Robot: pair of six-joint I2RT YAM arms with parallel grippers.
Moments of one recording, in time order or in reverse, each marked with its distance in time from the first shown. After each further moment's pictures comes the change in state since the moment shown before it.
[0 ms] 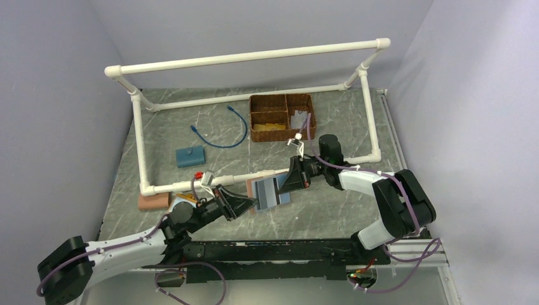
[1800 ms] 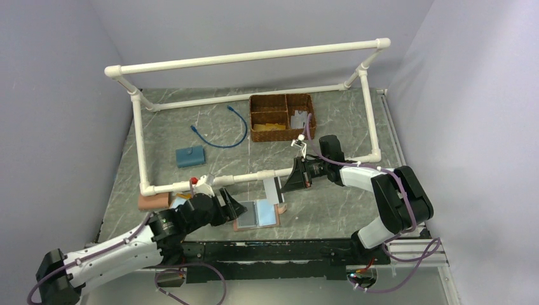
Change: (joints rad) left arm 0.000 -0.168 0.195 -1.128 -0.236 -0.250; right arm -0.053 0.036 0.031 -0.237 0.048 -0.218
